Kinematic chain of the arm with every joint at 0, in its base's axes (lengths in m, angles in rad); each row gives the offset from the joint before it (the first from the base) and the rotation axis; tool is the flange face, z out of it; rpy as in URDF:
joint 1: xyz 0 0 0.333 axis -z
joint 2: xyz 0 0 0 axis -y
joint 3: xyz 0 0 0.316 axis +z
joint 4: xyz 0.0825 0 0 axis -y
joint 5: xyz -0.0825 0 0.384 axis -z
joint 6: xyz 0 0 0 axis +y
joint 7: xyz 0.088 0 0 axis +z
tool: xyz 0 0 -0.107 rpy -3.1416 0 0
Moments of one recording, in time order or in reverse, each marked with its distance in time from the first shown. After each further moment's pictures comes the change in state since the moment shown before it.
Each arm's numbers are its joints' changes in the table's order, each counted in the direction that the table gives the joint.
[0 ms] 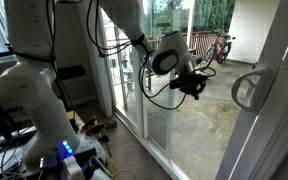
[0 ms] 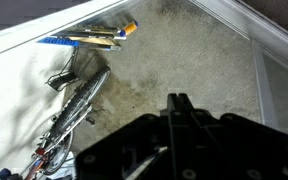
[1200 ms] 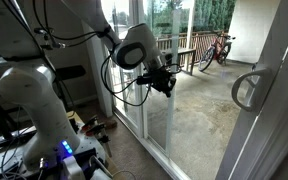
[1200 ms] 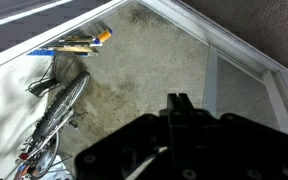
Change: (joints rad) arm -0.062 0.394 -0.019 -0.424 0.029 0.020 -0.069
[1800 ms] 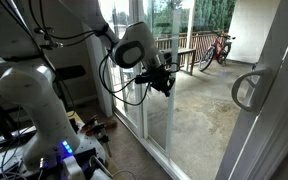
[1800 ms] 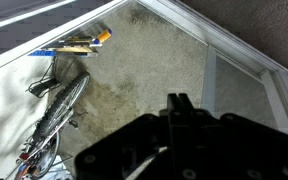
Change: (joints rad) arm 0.000 0.026 0.000 -0.014 0.000 0.012 -0.002
